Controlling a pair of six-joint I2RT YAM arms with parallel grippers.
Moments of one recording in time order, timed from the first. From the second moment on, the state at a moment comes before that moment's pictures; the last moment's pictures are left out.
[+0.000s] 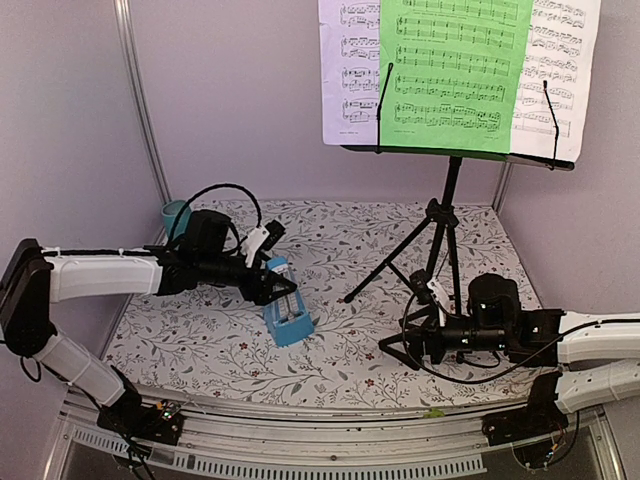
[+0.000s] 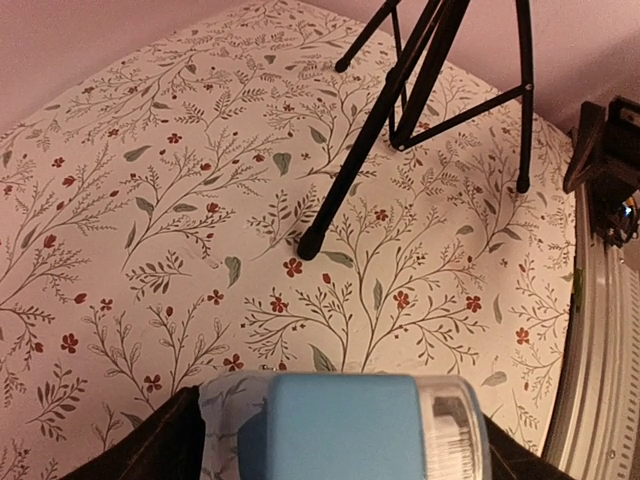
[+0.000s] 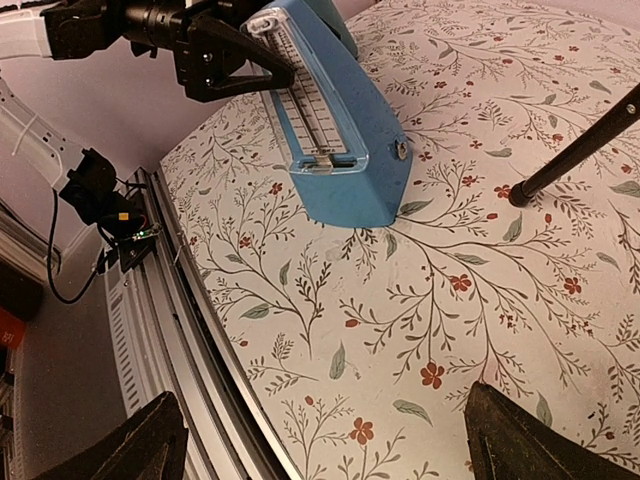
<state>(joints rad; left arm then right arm) -0.63 1.46 0.83 0.04 0.43 0.08 0.99 0.98 0.44 0.11 -0.17 0.39</state>
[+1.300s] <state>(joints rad) -0.73 1.47 0.72 0.28 0.25 -0.03 1.04 1.07 0.47 0.12 -0.11 0.42</state>
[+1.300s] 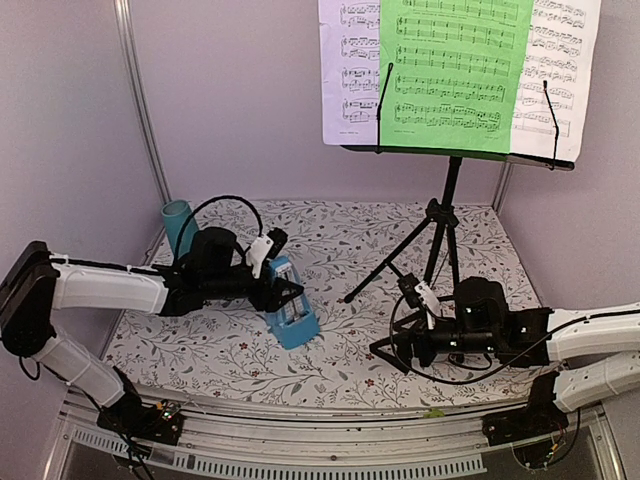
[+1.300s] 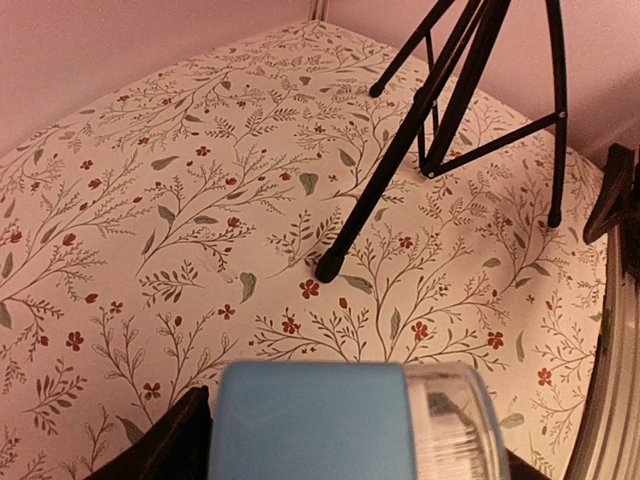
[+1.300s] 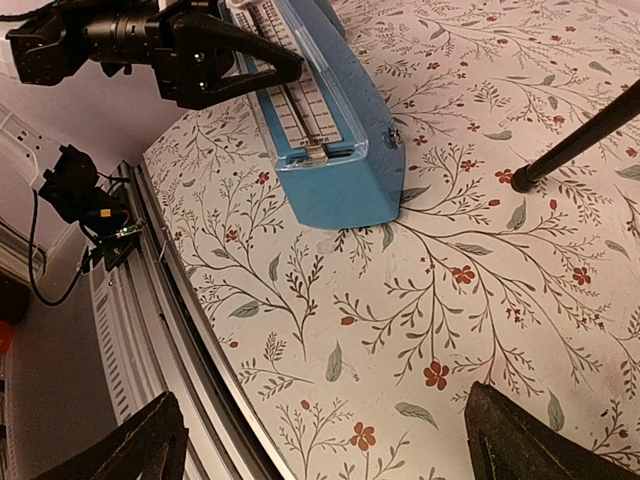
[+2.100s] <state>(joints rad) -0.82 1.20 0.75 0.08 0.13 0.11 1.09 1.13 0.49 0.17 -0.02 0.45</state>
